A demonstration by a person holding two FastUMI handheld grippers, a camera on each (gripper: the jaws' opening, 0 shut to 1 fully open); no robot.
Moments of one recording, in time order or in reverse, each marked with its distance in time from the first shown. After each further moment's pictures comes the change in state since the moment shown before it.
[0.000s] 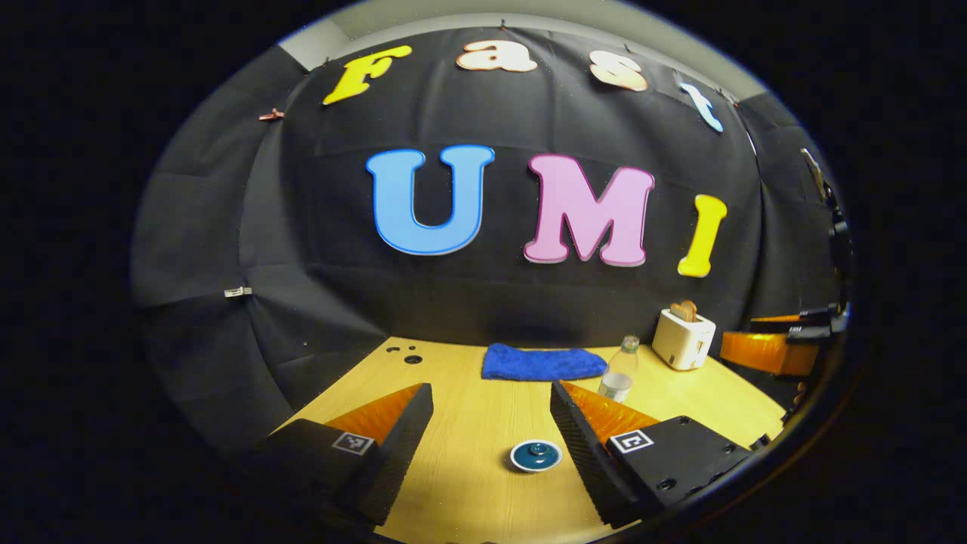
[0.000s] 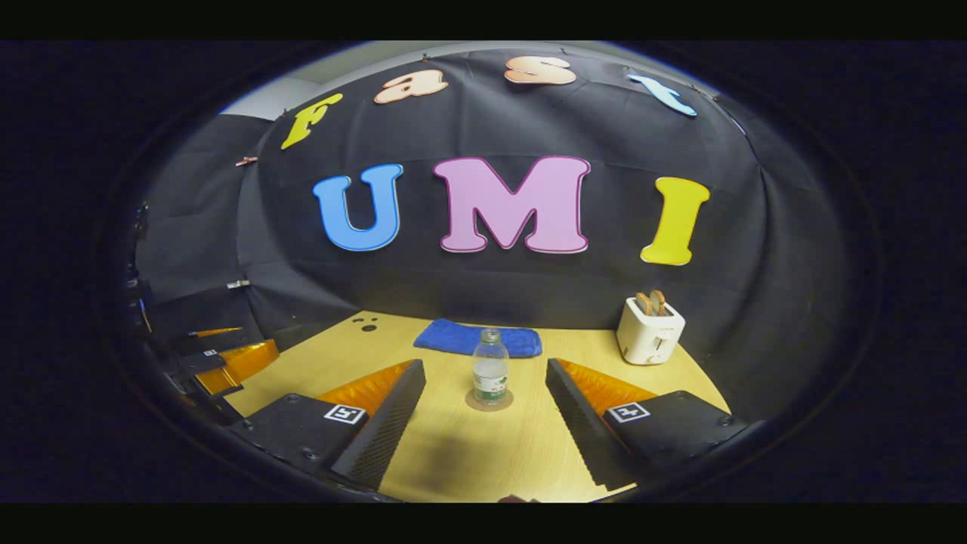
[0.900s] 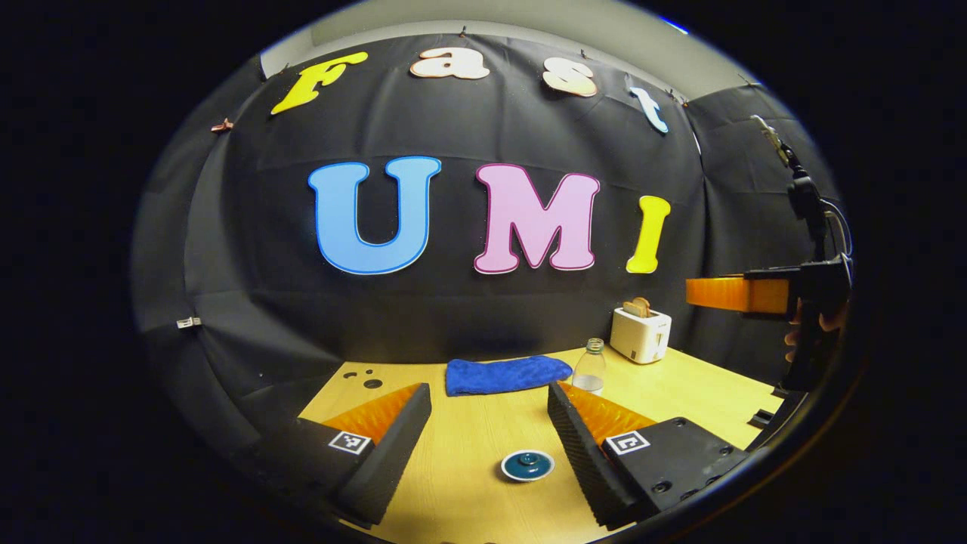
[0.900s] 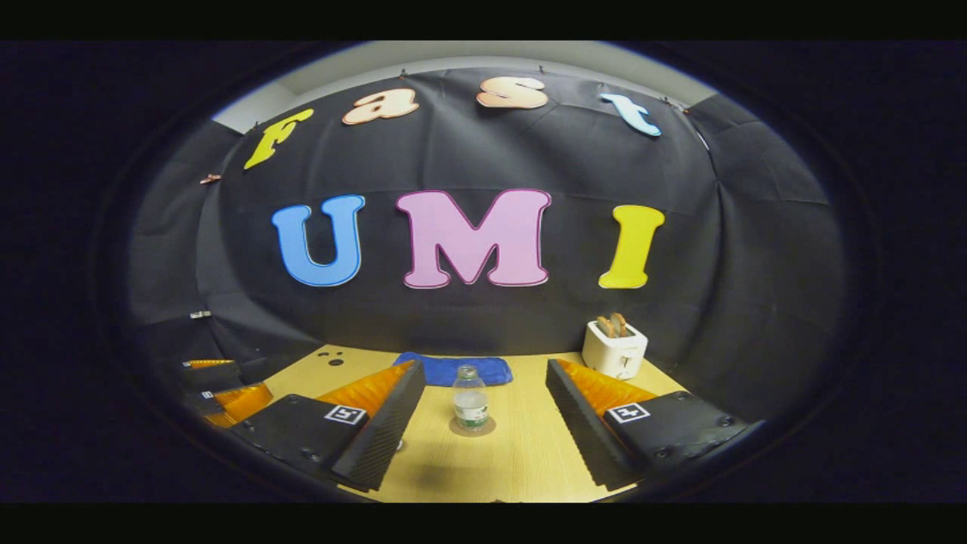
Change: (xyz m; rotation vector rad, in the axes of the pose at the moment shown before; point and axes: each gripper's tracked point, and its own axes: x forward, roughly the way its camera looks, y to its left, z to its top) left arm 0.031 -0.010 0.001 0.093 -0.041 -0.235; right arm 0.010 -0.011 0.042 0.001 -0.110 -0.192
